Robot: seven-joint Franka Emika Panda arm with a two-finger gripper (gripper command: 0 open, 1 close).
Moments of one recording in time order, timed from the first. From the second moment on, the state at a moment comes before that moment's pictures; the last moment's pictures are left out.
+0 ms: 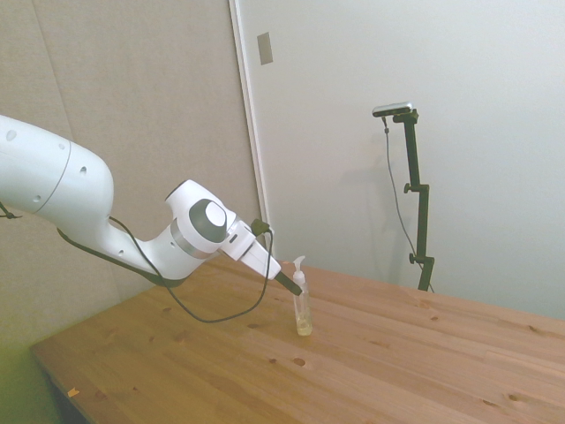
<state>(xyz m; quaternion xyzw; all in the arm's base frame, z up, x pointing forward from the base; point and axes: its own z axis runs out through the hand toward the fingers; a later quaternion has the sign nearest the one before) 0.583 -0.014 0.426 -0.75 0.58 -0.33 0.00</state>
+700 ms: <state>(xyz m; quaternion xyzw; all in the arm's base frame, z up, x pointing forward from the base) 0.514 -0.009 0.435 -0.85 0.49 -0.18 0.02</state>
